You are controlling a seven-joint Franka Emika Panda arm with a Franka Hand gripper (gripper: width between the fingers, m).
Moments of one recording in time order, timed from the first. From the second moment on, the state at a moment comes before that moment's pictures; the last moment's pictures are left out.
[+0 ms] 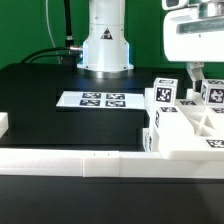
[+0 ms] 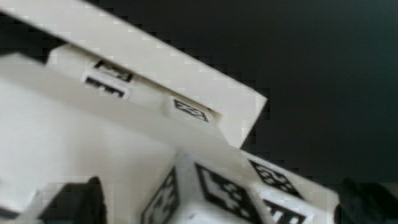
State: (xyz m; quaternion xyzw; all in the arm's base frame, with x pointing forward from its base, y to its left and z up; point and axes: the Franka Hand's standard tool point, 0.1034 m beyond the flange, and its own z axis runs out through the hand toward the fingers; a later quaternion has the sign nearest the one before) arm 0.647 0.126 0.112 -0.90 0.43 -0.04 0.07
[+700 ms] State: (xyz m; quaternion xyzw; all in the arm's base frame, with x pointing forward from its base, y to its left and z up) arm 0.654 0.121 0.115 -0.99 0.13 -0.04 0.02
